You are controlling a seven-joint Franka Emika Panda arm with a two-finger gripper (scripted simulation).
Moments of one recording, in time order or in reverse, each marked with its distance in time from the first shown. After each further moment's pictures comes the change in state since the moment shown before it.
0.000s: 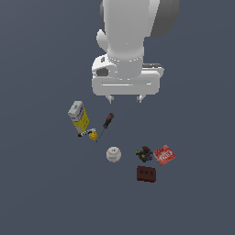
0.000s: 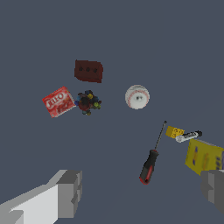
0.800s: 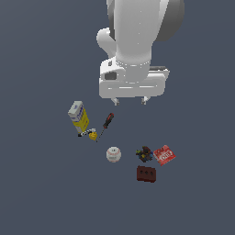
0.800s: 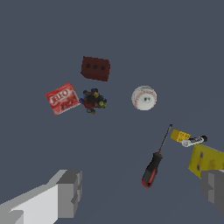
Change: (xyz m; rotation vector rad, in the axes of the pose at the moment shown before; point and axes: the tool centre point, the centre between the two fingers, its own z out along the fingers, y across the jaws) arm 0.001 -0.017 0.009 -0.012 -0.001 -0.054
